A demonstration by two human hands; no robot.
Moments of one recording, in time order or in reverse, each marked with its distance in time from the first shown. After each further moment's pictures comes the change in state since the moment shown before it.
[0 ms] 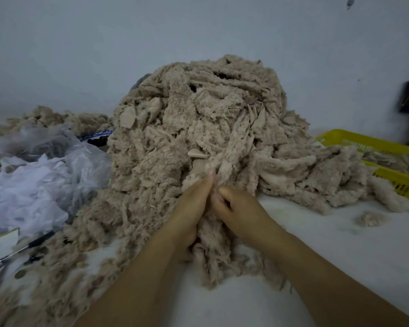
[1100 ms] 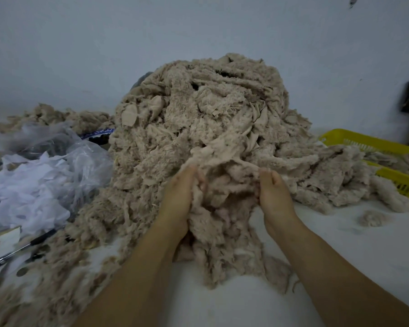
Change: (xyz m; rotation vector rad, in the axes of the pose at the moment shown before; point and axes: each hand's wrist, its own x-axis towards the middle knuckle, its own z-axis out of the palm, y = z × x) left_hand -0.006 0.014 -0.014 0.042 0.236 0.132; right_hand 0.012 0.037 -0.012 0.632 0.485 0.594
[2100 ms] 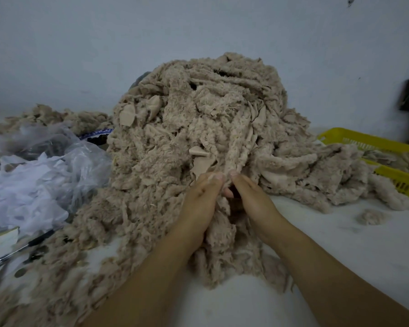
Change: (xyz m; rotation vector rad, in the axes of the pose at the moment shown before) left_hand -0.013 -0.015 0.026 0.063 -0.137 0.103; right_hand -0.014 0.001 0.013 -0.054 -0.378 -0.017
